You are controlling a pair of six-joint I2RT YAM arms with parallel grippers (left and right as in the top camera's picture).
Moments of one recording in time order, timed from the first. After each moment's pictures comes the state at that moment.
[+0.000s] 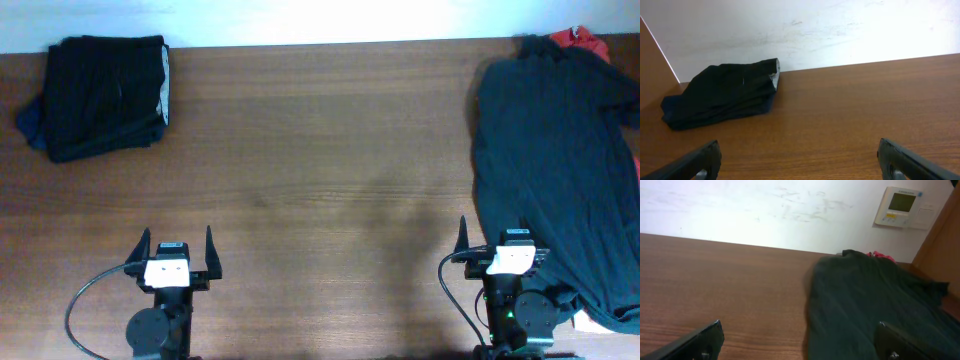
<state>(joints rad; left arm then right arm) 0.08 0.01 0.01 -0.08 0.03 0.12 -0.09 0.01 0.01 -0.07 -0.02 -0.14</state>
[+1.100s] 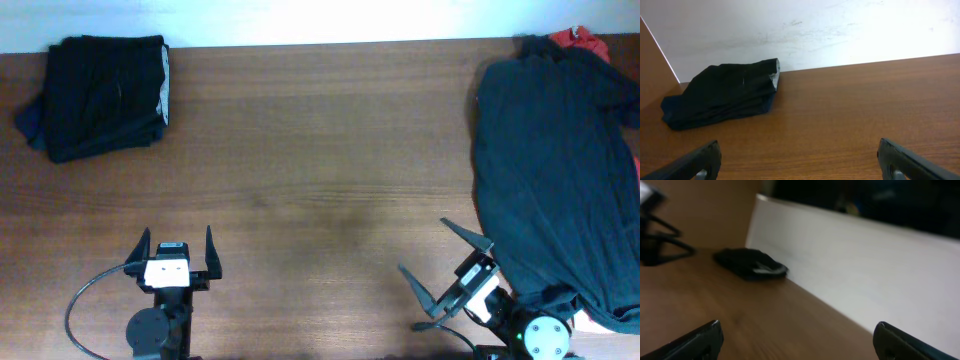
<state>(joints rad) 0.08 0.01 0.01 -0.08 0.03 0.12 -0.09 0.01 0.01 0.26 -0.89 -0.14</state>
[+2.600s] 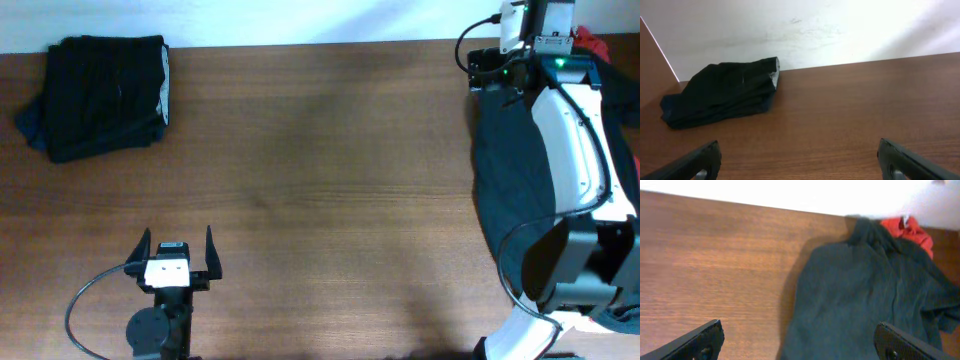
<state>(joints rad) 0.08 0.02 0.01 -0.08 0.03 0.12 -0.11 1.94 1.83 -0.73 0.07 -0.20</state>
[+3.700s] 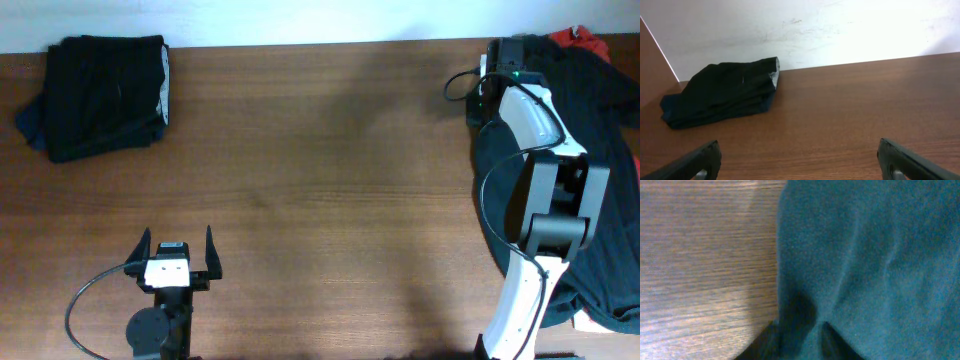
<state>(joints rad) 0.08 0.02 0.01 -0.08 0.03 0.12 -0.12 2.28 1.83 -0.70 0.21 -0.10</state>
